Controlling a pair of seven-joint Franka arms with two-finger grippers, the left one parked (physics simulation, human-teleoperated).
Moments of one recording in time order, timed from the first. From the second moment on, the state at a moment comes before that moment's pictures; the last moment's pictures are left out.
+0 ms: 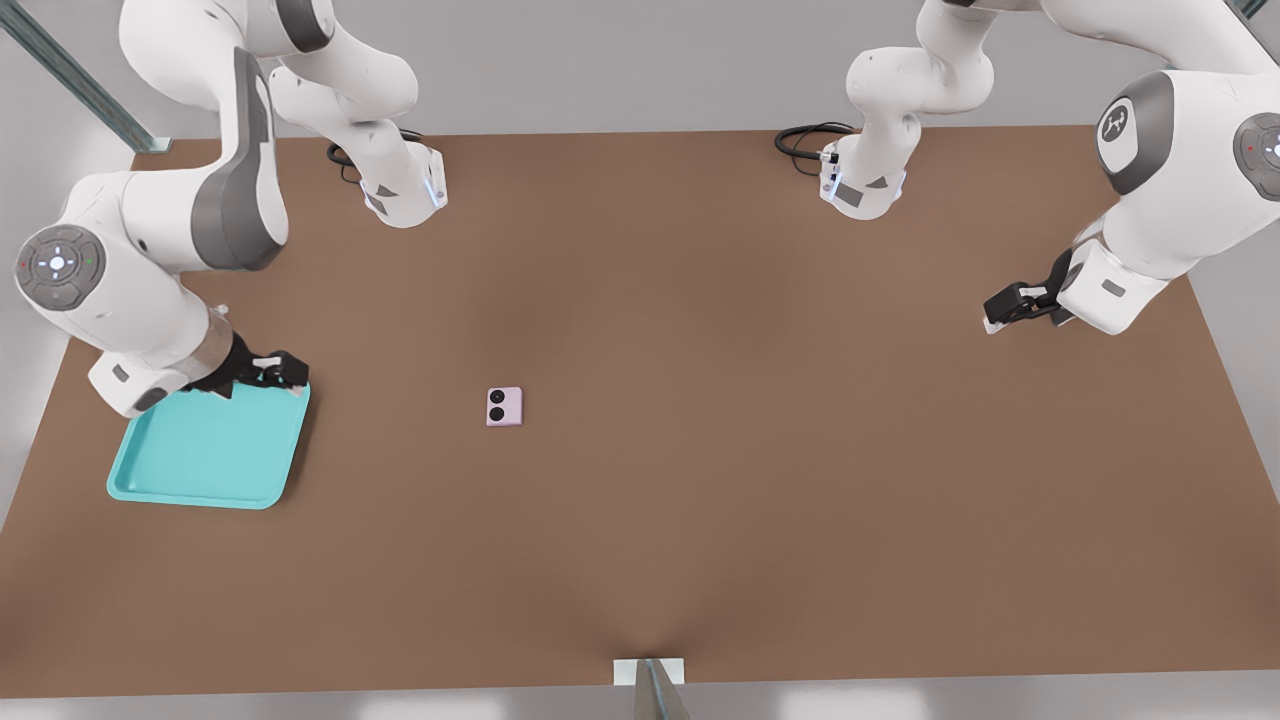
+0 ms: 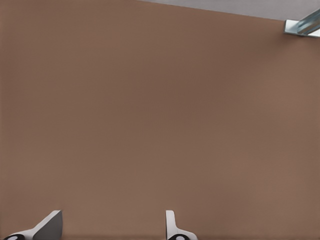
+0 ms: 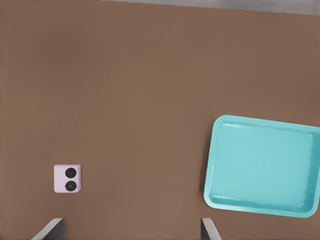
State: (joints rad) arm 0.12 0.25 -0.05 -1.33 -0.03 1.56 0.04
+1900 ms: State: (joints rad) arm 0.22 0.47 0.24 -2.15 0.00 2.67 0.42
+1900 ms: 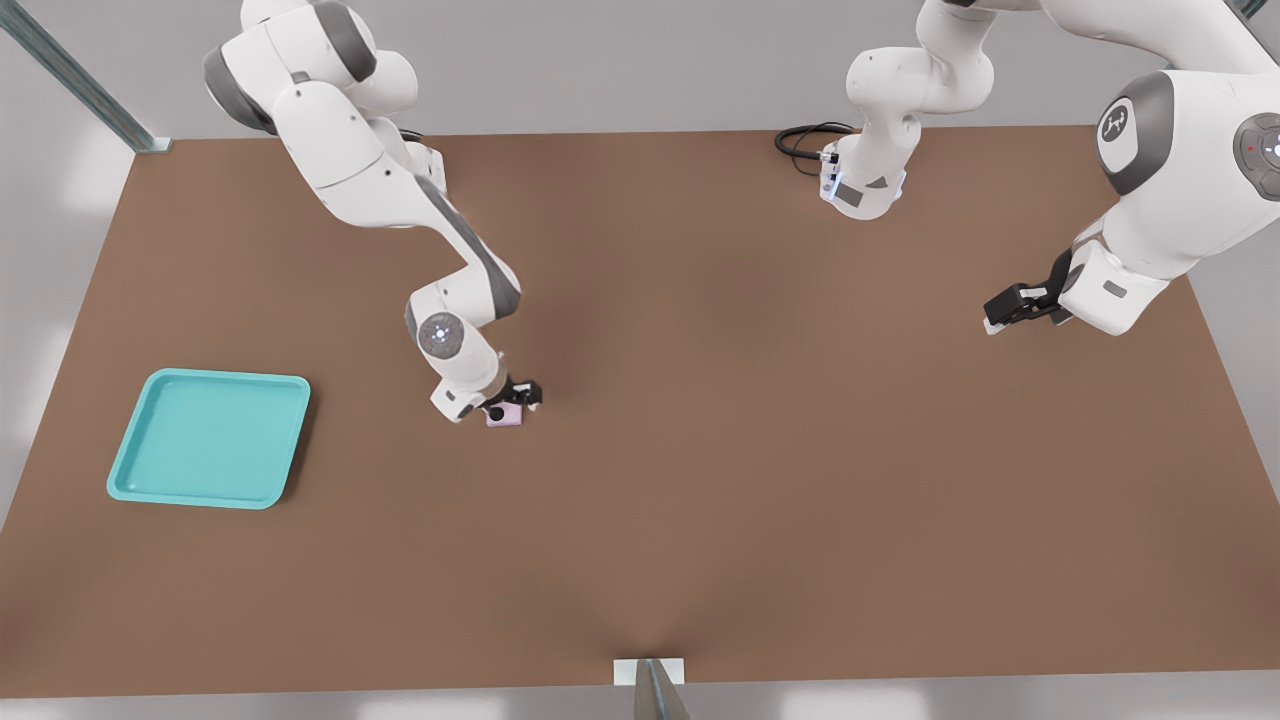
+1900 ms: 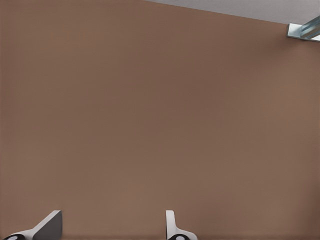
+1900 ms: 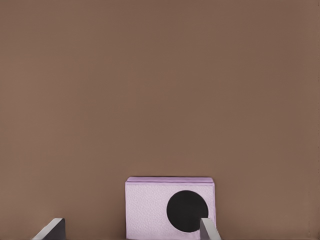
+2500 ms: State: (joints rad) arm 0.21 0.53 0.24 -2.15 0.01 2.68 0.42
